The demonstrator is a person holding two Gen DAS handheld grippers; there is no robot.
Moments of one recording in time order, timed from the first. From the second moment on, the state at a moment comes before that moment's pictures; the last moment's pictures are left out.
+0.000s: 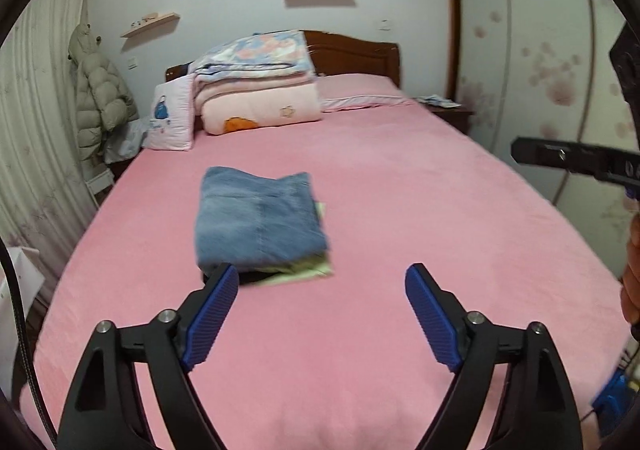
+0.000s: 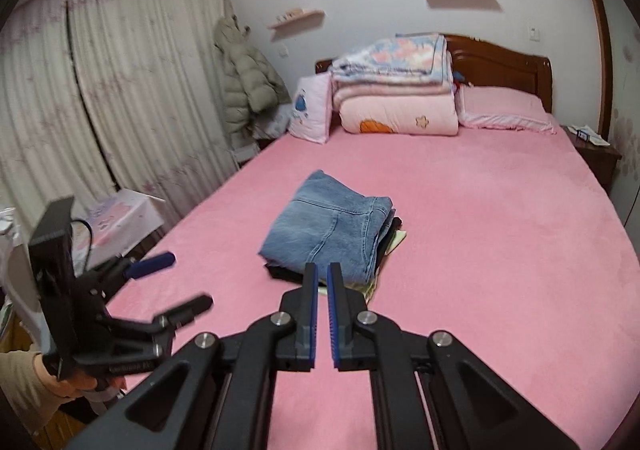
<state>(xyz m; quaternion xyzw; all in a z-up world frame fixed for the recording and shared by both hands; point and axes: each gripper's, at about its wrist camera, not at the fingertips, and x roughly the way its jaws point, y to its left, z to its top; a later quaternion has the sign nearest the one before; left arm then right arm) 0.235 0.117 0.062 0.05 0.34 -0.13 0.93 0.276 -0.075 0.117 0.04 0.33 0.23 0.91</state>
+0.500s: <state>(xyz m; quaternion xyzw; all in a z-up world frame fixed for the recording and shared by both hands) 0.069 0.058 0.068 -0.02 0.32 -0.19 0.93 0.094 -0.150 0.112 0.04 0.34 0.23 0.91</state>
